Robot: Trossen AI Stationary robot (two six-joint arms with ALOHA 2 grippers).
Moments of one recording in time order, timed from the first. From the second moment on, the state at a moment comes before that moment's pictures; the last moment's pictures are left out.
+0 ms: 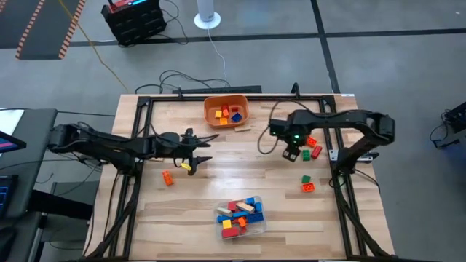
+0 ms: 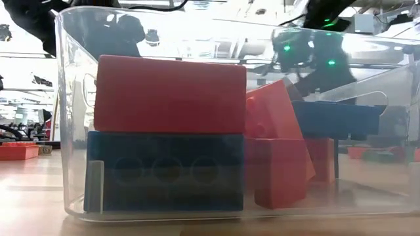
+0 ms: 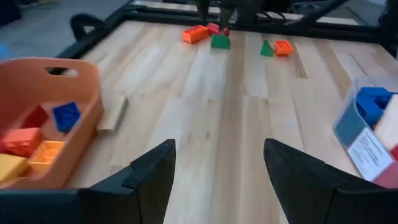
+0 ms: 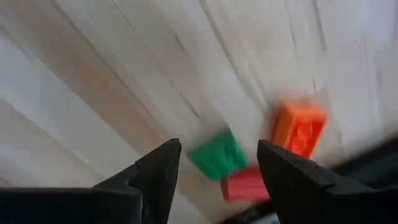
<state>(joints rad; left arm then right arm) 0.07 1.11 0.43 0.35 -0.09 -0.05 -0.29 1.55 1.04 -1.22 0.11 0.26</state>
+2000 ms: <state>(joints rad) -0.02 1.13 0.43 0.29 -0.22 -0.06 -0.23 1.28 0.55 -0.72 0.15 0.71</state>
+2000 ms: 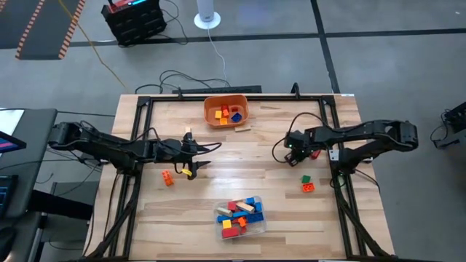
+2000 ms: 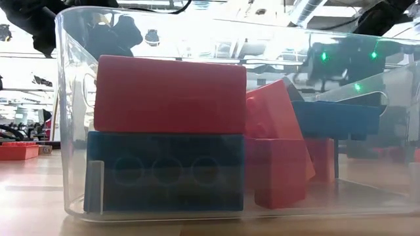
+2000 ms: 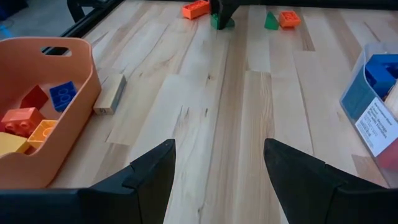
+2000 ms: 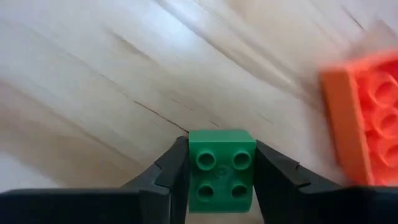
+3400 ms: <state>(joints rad) -0.02 1.13 0.43 0.31 -0.42 0.02 -0.36 1.50 0.74 0.53 -0.14 0.21</state>
